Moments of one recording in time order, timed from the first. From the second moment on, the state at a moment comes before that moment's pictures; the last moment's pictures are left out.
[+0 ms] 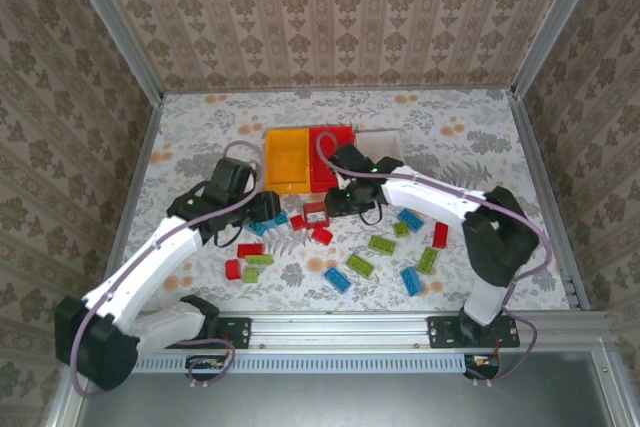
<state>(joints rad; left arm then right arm) -0.54 1.03 0.84 -0.71 0.07 -0.53 0.71 1.78 1.30 -0.66 -0.10 0.51</state>
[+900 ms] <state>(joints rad) -0.57 0.77 0.74 -0.77 0.10 -0.61 0.74 2.03 1.45 -0.67 0.00 0.71</state>
